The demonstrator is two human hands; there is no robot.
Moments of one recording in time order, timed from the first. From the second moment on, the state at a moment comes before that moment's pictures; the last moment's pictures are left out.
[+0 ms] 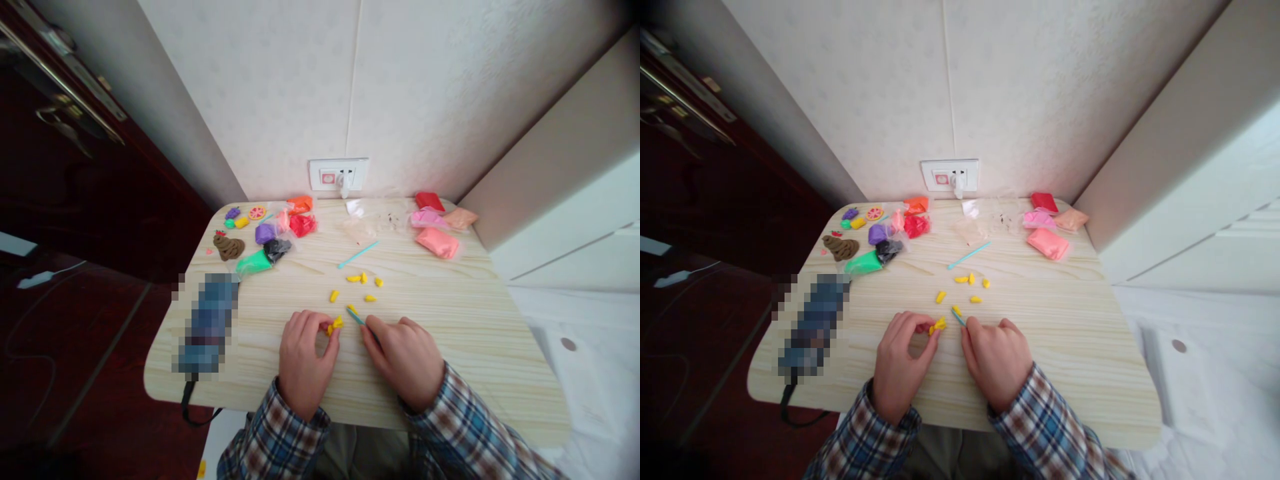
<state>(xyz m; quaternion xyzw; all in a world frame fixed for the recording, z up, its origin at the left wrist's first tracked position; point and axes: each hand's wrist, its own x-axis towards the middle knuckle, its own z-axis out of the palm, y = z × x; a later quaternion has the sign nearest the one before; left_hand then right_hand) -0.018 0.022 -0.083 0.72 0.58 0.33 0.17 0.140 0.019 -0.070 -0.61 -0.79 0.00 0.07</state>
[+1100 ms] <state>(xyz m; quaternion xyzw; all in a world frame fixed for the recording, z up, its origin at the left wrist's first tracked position) -0.106 0.012 -0.068 0.63 0.74 0.21 -0.10 0.150 0.009 -0.069 -0.58 -0.78 0.01 0.21</state>
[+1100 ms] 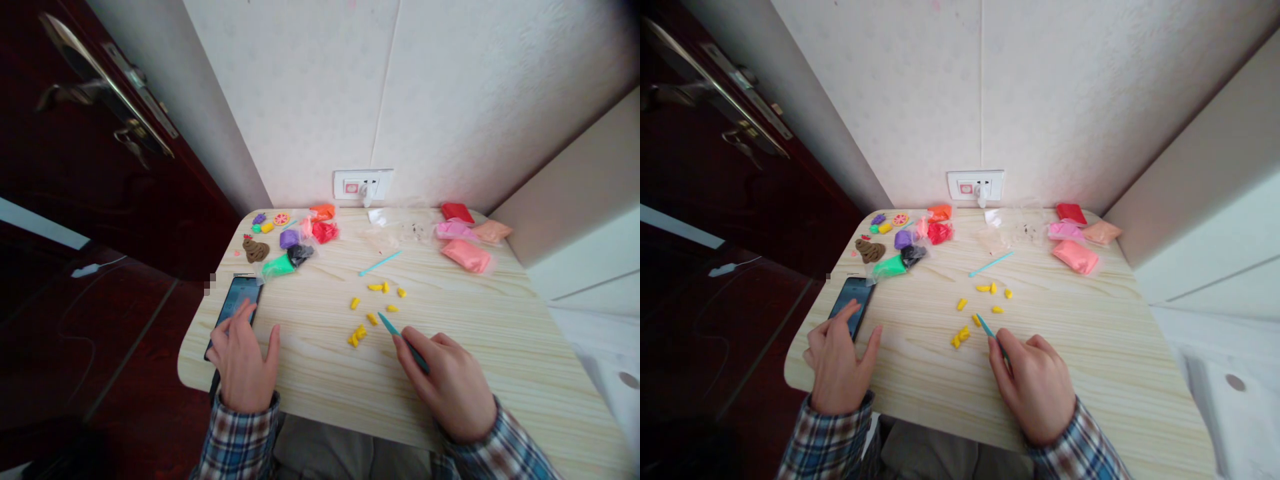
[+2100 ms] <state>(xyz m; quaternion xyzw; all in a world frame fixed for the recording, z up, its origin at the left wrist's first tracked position) -0.016 0.011 -0.084 0.74 0.61 0.27 0.09 0.136 0.010 -0.070 -0.54 -0.82 -0.01 0.17</state>
